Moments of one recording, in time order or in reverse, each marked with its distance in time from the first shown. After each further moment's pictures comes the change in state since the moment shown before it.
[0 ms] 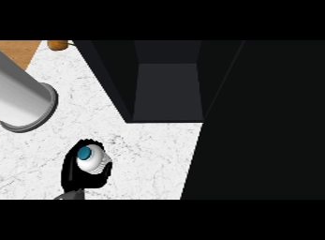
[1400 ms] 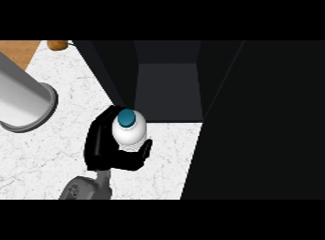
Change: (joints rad) left arm -0.051 -0.004 -0.439 -0.610 0.101 0.475 0.477; right arm 0.032 -0.025 -0.008 -0.002 -0.019 -0.008 -0.053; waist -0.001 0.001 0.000
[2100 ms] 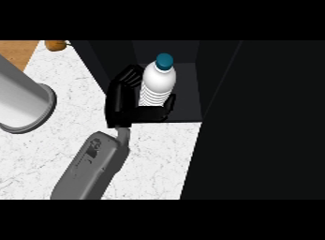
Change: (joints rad) left arm -0.378 0.004 0.008 0.231 -0.004 0.215 0.048; right arm -0.003 0.008 0.035 0.005 -0.001 -0.018 -0.004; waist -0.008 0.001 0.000
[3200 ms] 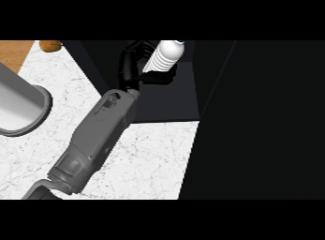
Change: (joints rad) left arm -0.446 0.002 0.159 0.715 -0.067 0.075 -0.131; right arm 0.004 -0.025 -0.012 -0.003 -0.023 0.004 -0.038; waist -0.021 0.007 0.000
